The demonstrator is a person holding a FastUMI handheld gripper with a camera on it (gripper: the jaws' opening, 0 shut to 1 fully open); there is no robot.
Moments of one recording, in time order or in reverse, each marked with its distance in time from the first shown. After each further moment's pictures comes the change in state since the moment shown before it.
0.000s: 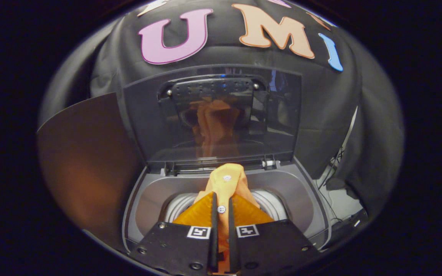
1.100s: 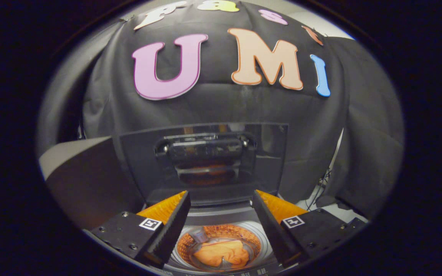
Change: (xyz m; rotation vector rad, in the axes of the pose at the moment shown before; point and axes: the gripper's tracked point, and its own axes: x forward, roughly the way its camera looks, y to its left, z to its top) arm -0.029 -0.001 0.117 0.032 -0.268 -0.082
